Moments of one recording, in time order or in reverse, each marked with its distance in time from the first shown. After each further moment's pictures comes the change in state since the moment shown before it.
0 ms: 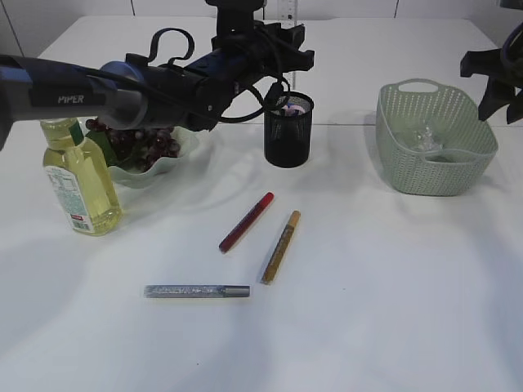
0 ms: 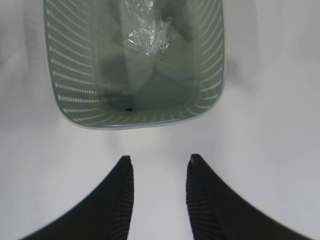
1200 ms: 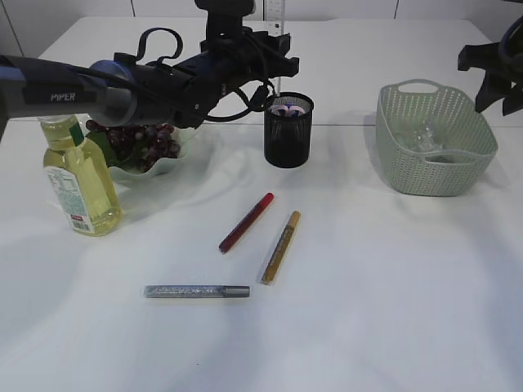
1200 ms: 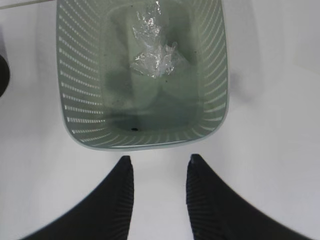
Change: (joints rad) left arm 0.042 0.009 -0.008 0.062 0.061 -0.026; right arm 0.000 0.001 0.000 0.001 -0.063 0.002
